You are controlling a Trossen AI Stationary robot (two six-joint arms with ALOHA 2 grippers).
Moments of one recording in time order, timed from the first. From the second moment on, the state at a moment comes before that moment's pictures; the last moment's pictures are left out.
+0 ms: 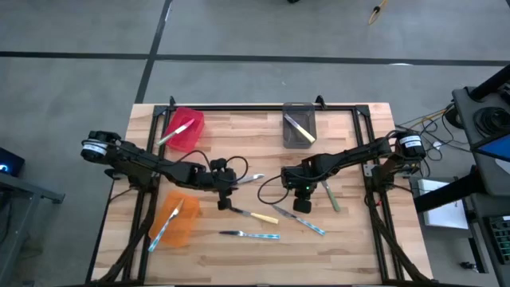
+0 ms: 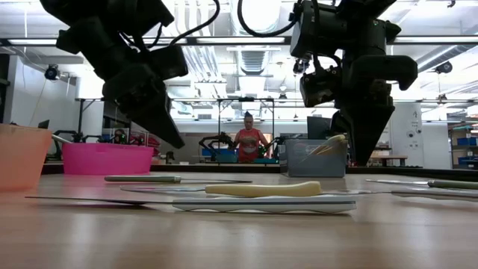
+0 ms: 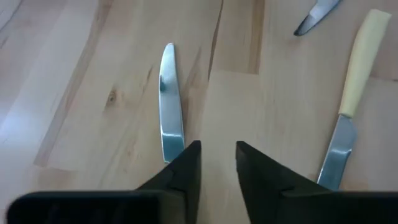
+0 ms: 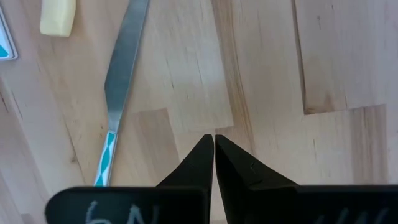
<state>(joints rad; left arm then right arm) -0.16 1.49 0.69 -0.08 -0.24 -0.24 0.07 1.67 1.02 -0.70 -0.21 0.30</state>
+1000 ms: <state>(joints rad) -0.16 1.49 0.43 0.29 -0.25 -0.35 0.07 1.67 1.01 -0.38 -0.21 0.22</state>
